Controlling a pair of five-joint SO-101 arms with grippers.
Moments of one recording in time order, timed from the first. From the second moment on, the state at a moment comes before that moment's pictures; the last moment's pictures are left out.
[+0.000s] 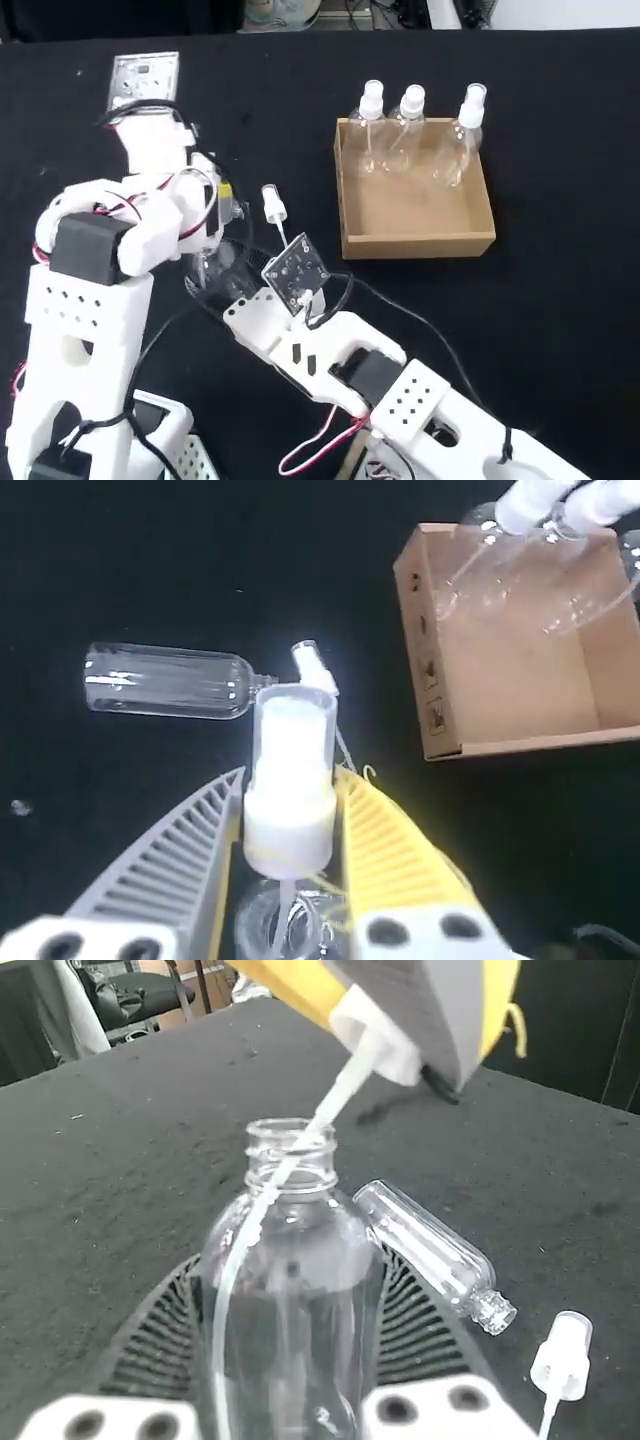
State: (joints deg) left arm 9.7 -35.4 3.8 87.3 11.7; right arm -49.8 -60.7 80.7 2.2 -2.9
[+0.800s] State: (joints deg) left arm 7.6 -35.2 -6.8 99.4 11.9; right arm -49.8 -61.8 81.0 2.2 -2.9
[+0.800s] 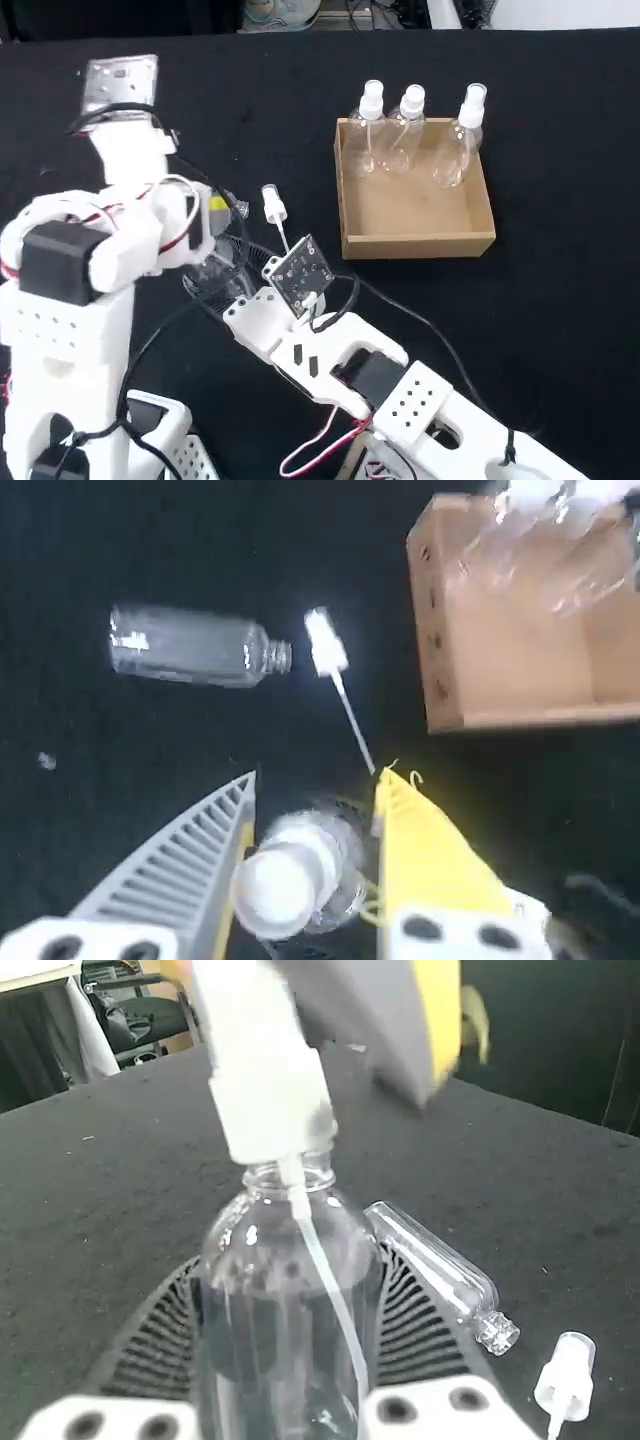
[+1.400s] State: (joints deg) left arm -10.3 -35.3 -14.9 100.6 -0.2; right arm -49.8 -61.8 81.4 2.2 -2.9
